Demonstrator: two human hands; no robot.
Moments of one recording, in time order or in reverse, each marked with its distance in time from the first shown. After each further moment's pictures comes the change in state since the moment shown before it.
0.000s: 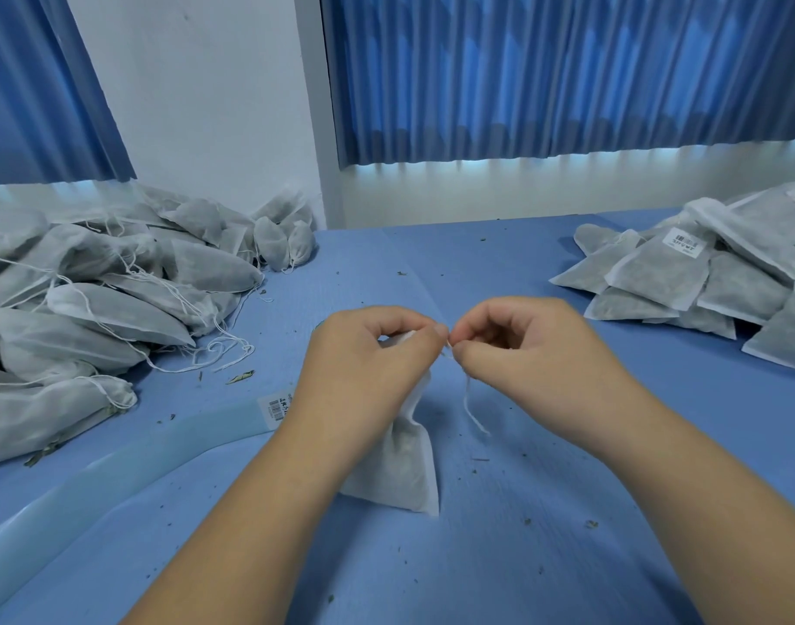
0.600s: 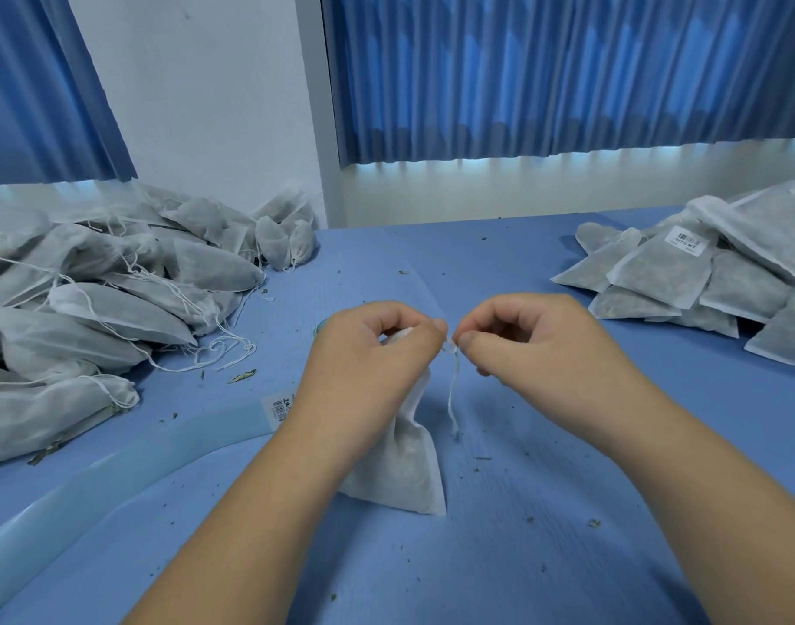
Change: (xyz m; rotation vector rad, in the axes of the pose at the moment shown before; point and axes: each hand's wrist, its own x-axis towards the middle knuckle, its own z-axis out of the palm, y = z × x) left_hand 0.000 0.001 0.000 -0.034 -0.015 -0.025; right_hand -0.001 -0.002 -0.003 -0.020 0.027 0.017
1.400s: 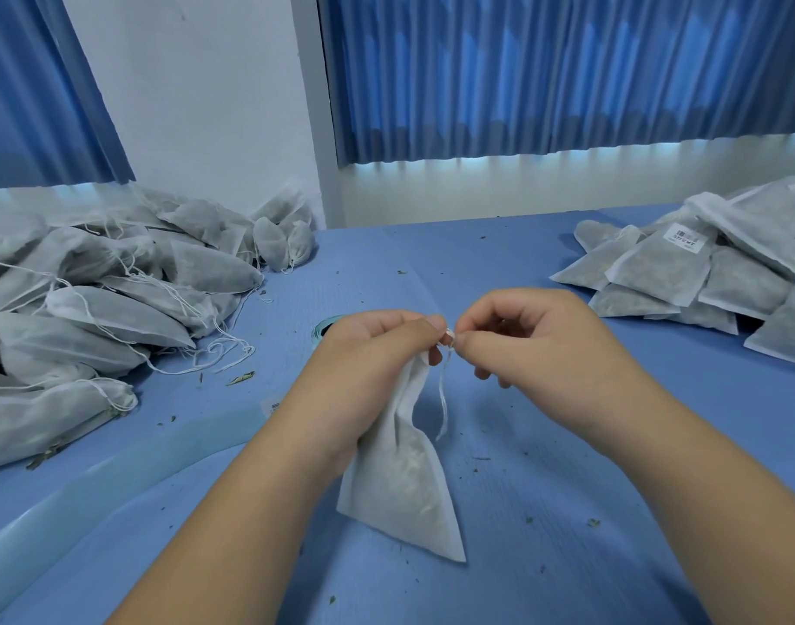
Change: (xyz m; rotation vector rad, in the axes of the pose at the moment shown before) left_hand 0.001 0.002 -0.005 -0.261 -0.232 -0.187; right_hand -0.001 -0.004 -0.001 0.061 -0.025 -0.045
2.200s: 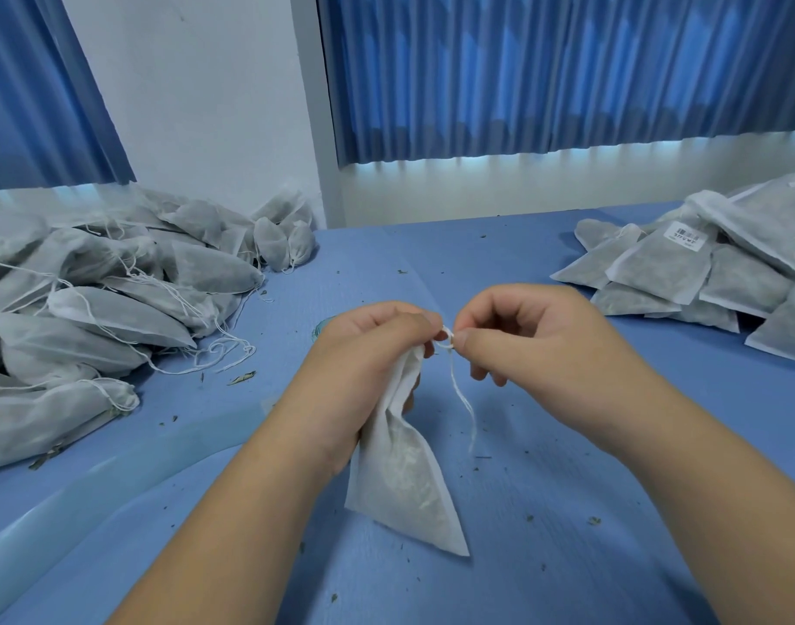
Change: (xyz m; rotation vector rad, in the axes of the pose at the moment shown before) left_hand 0.000 -0.001 -0.003 -0.112 -0.035 0.017; right_hand -0.004 -0.008 -0.003 0.072 -0.064 -0.027
